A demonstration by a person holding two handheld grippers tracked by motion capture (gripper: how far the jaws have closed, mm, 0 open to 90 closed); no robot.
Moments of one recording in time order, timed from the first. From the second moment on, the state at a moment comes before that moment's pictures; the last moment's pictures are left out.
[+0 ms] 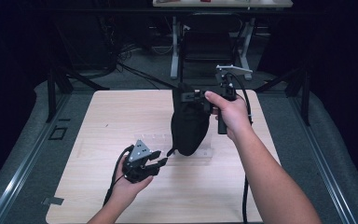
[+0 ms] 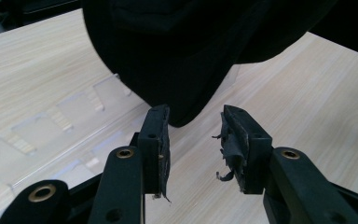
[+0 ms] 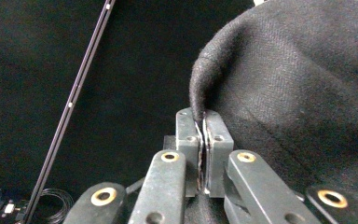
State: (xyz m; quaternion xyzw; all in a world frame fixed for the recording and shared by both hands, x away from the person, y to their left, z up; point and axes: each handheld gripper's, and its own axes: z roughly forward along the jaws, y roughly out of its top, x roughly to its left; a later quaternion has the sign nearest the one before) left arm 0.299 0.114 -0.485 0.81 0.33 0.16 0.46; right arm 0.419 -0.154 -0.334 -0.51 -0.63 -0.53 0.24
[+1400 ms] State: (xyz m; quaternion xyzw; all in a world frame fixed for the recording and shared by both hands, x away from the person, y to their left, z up) left arm 0.308 0.112 -0.507 0.83 0.33 0.21 0.39; right arm 0.408 -0.190 -0.319 -0.51 -0.62 -0.55 0.20
